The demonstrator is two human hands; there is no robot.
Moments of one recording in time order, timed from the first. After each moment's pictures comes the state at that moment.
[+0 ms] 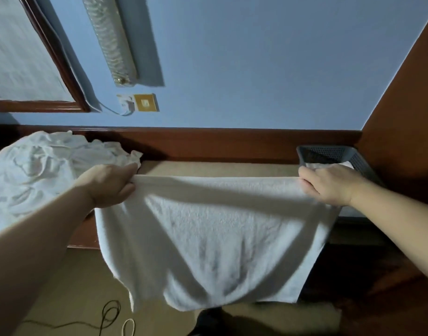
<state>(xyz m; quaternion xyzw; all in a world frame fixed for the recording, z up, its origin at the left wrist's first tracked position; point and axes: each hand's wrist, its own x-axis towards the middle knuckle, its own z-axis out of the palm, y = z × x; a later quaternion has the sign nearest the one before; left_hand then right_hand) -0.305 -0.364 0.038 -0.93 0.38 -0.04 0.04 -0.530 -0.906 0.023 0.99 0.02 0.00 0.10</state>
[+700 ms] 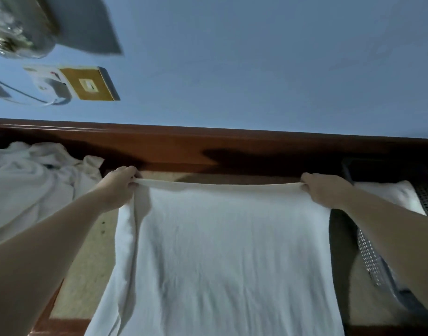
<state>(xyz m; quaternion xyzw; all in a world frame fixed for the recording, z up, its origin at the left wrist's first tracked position) 0.029 -0.500 -0.154 -0.95 0.21 0.16 -0.15 -0.199 -1.004 -0.129 0.96 -0.15 -0.23 0.02</state>
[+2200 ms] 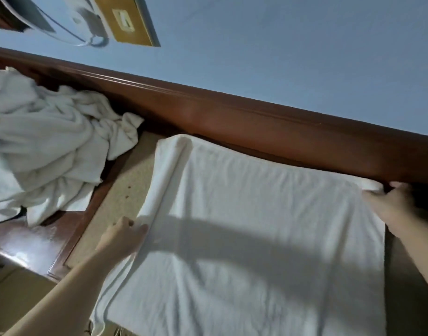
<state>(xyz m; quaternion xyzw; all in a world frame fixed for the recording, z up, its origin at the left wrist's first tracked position) -0.101 -0.450 -0.272 -0.91 -0.26 0.29 -0.15 -0.121 -1.059 -0.293 0.80 -0.50 -0.01 -0.33</state>
